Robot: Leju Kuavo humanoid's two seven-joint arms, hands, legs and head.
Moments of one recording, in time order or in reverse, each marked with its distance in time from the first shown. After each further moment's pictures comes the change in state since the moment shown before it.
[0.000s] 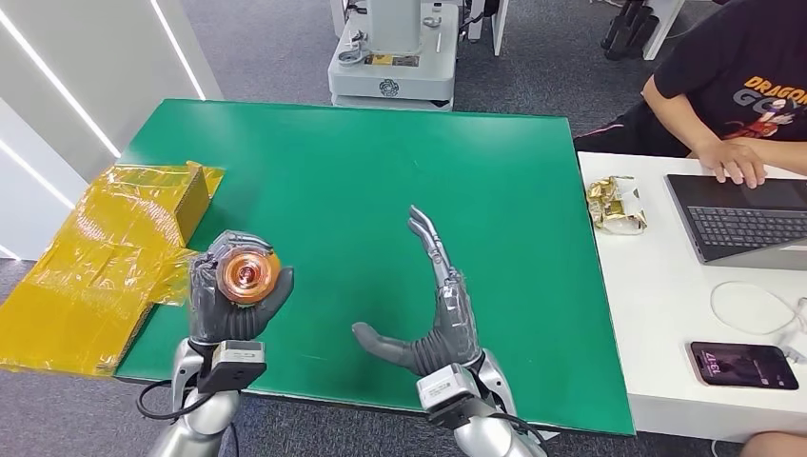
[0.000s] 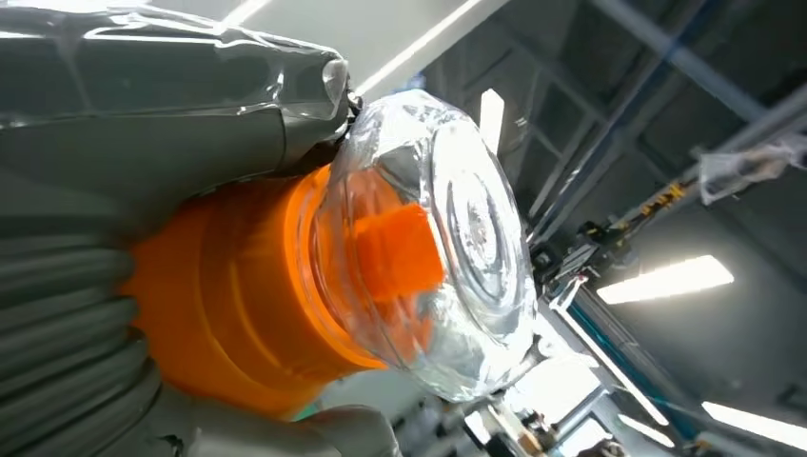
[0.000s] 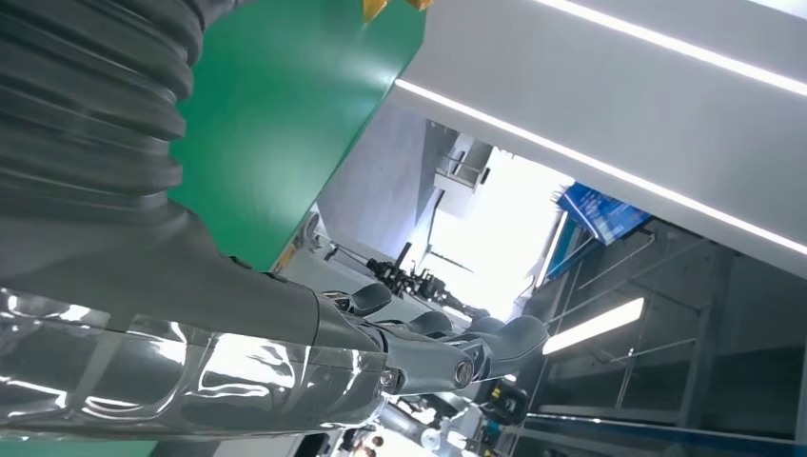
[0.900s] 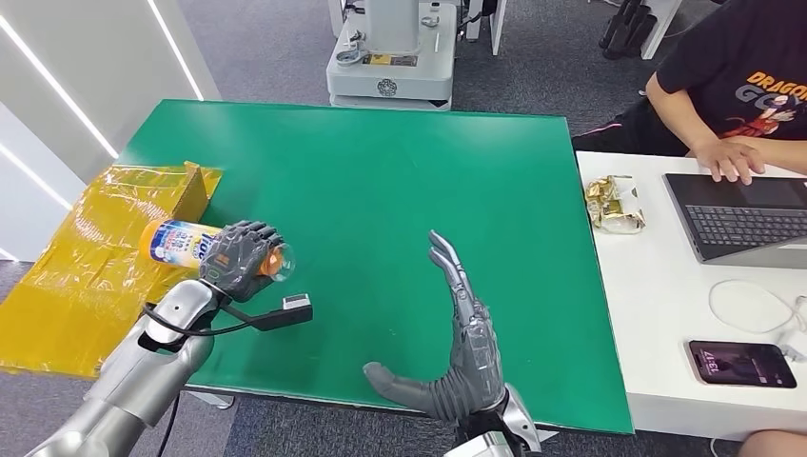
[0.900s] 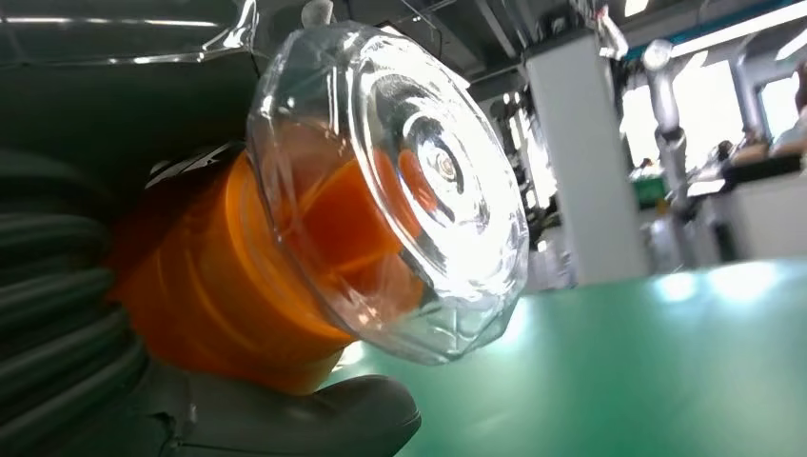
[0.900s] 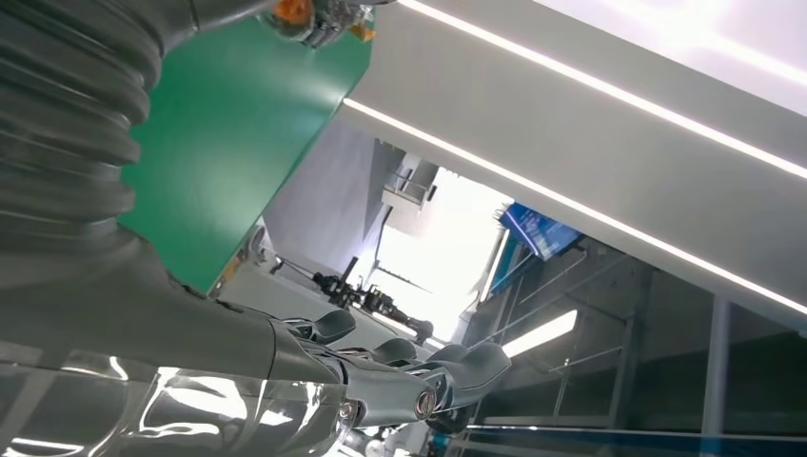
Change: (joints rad) left arm -0.330 0.305 -0.155 0.502 -0.656 -0.189 0.314; right arm 0.134 -0.066 0.003 -0.257 0.080 0.031 0.061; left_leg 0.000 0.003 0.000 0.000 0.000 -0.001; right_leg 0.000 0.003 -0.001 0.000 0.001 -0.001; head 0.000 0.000
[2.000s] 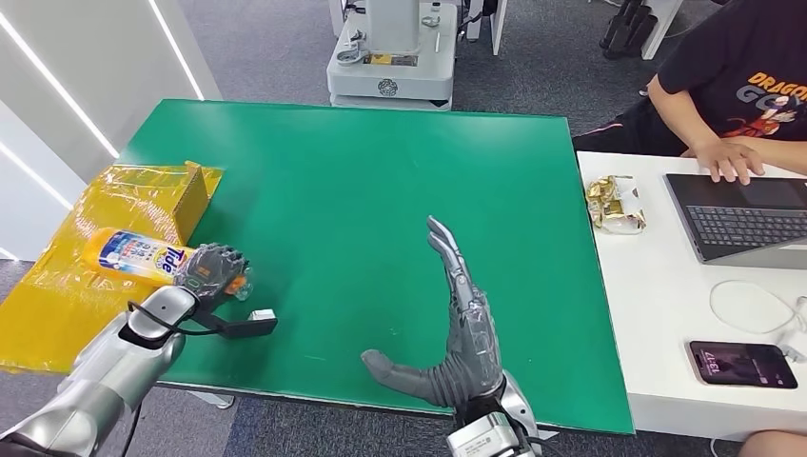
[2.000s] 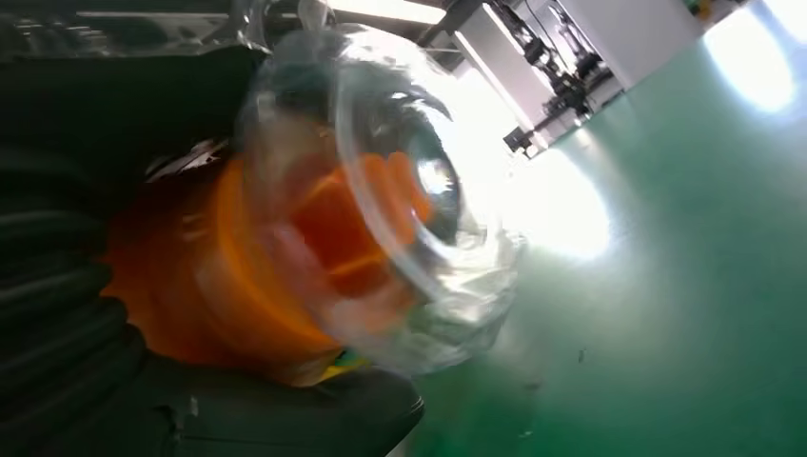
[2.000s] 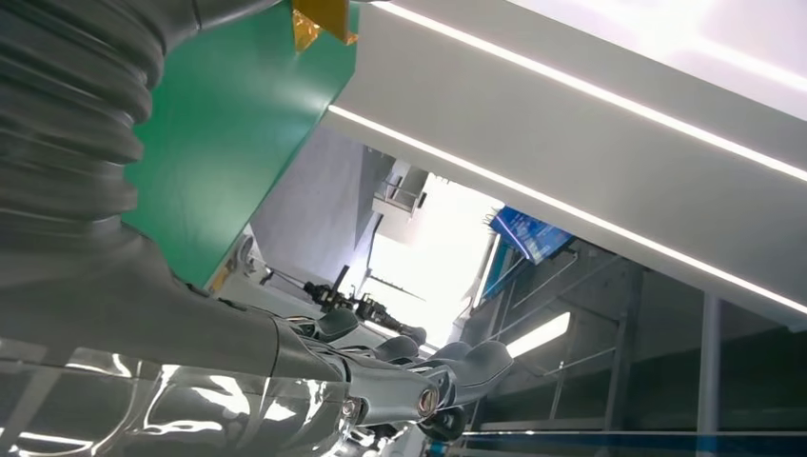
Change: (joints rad) left arm -0.121 0.061 -0.026 0.368 -0.198 -0.046 0.007; right arm -0.063 -0.004 0.026 0.026 -0.072 -0.015 -0.004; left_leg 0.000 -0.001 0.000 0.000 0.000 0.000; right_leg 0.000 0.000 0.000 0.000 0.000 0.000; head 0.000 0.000
